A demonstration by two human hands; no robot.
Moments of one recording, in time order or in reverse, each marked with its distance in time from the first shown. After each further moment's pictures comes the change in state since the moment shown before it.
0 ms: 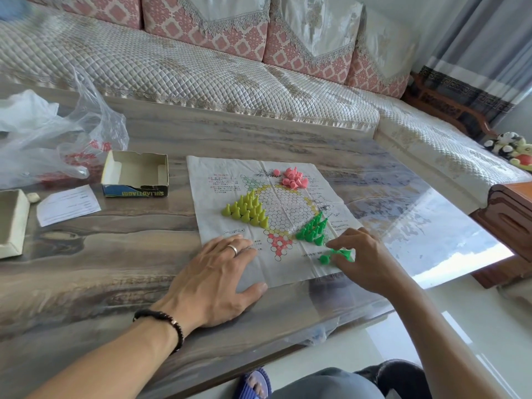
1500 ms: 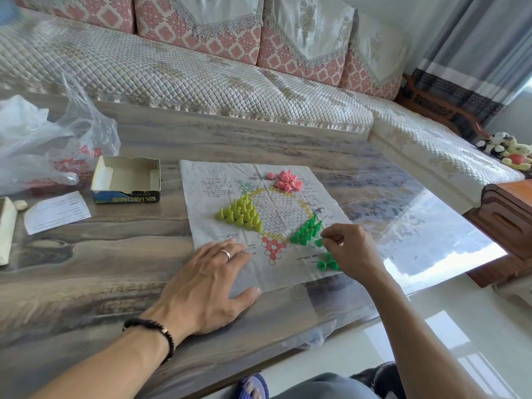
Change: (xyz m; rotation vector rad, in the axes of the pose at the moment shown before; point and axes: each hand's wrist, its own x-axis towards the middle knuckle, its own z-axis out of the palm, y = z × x) left_hand -0.001 0.001 -0.001 -0.025 0.025 0.008; right_hand 0.026 -0.002 0.016 0.179 0.192 0.208
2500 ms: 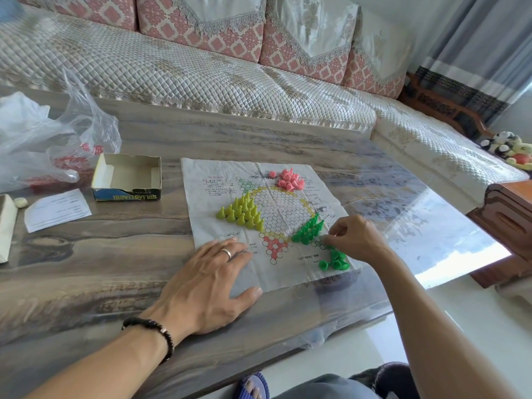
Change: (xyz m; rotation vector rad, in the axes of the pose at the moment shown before) left_hand 0.000 0.000 0.000 0.010 0.020 0.018; right_hand 0.034 0.017 -0.009 -0.139 -0.259 0.115
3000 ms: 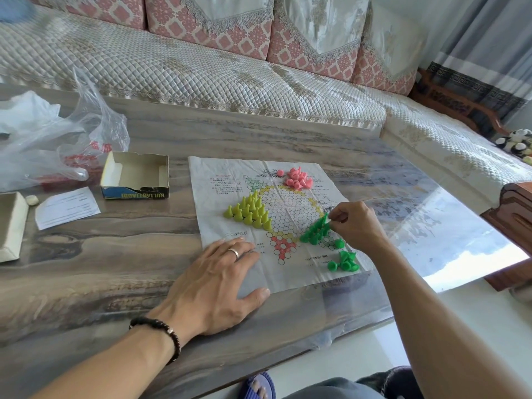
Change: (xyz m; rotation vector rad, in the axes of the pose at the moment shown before) left_hand 0.001 0.000 0.000 -0.003 -0.012 -0.010; right_hand 0.018 -0.016 0.007 0.108 0.174 -0.098
